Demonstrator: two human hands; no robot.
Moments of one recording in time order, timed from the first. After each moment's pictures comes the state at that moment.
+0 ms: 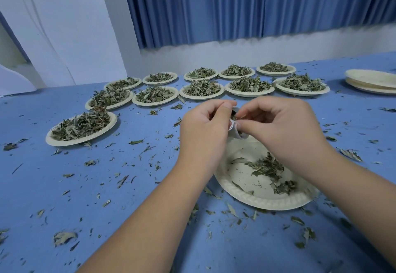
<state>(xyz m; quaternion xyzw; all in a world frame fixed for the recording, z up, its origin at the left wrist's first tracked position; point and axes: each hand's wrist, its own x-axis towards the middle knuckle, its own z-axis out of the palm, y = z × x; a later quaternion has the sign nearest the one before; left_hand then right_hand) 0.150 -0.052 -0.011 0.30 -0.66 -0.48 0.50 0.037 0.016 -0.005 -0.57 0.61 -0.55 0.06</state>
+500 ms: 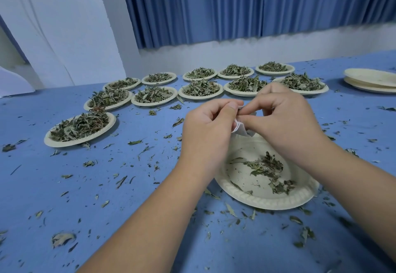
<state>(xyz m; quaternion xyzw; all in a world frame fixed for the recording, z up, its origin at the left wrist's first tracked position) 0.148 -0.045 -0.010 0.26 -0.66 -0.52 0.49 0.028 0.006 -0.001 -0.55 0.64 -0.54 0.02</state>
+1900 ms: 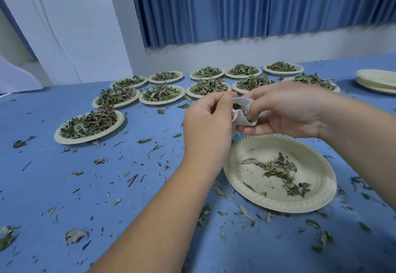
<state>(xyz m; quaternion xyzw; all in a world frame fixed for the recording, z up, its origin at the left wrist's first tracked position) 0.155 -0.058 -0.008 0.30 -0.62 -0.49 0.53 0.025 -0.019 0.037 -0.43 0.58 -0.49 0.49</state>
